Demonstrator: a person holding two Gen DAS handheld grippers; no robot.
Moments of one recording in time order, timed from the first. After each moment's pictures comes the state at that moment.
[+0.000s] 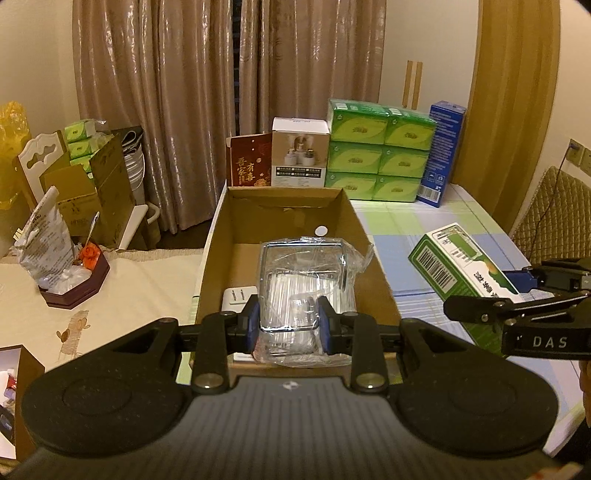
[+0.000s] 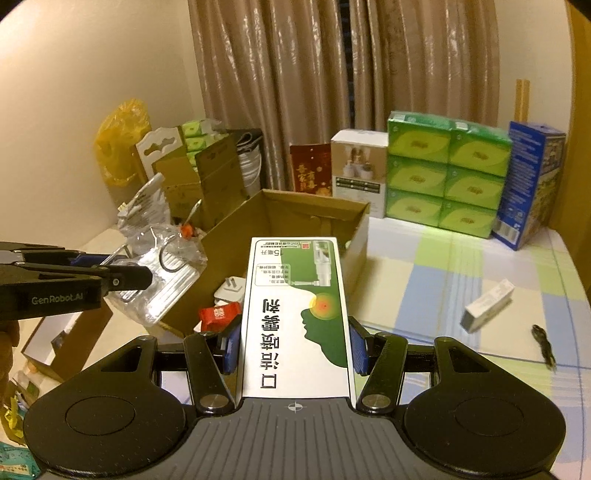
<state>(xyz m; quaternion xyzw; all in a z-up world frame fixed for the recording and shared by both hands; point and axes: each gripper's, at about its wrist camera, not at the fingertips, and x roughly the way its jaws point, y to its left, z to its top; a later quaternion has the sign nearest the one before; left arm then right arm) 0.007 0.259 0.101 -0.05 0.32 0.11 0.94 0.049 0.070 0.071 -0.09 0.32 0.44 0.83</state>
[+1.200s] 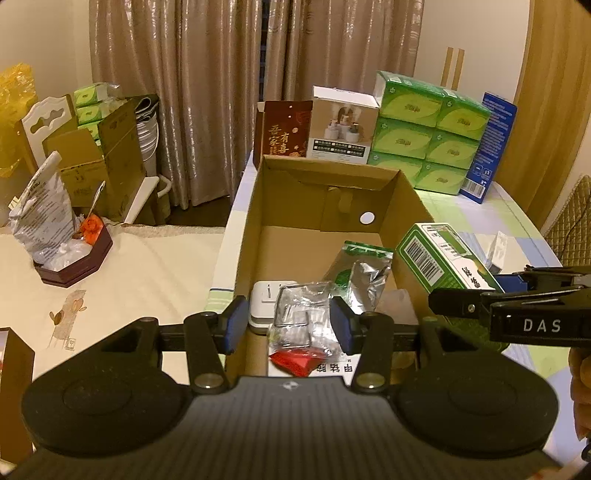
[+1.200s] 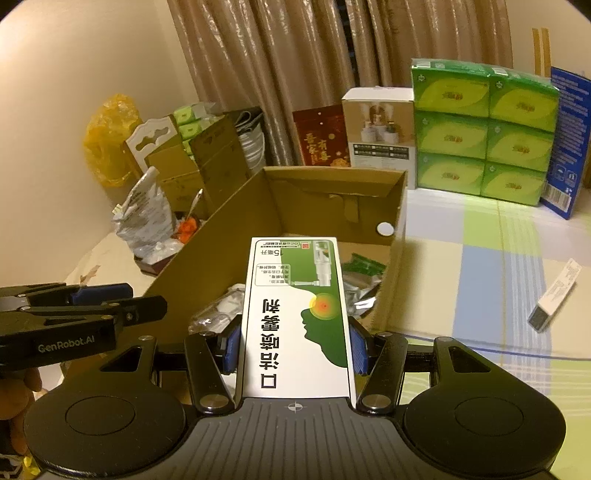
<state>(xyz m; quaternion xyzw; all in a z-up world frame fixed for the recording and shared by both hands) 0.058 0.325 0.045 -0.08 0.35 0.14 0.92 0.108 0.153 0.020 -0.05 0.37 0.45 0.81</state>
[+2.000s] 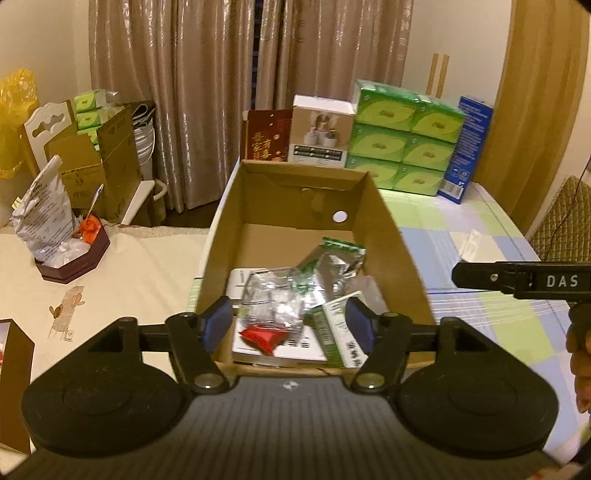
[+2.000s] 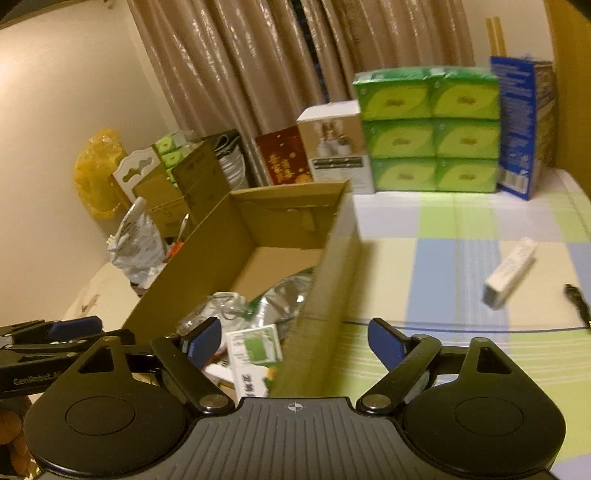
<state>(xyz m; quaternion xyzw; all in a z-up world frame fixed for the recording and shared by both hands) 0.028 0.273 0.069 -0.08 0.33 0.13 0.93 0.116 0.073 0.047 0.00 0.37 0.42 0.83</state>
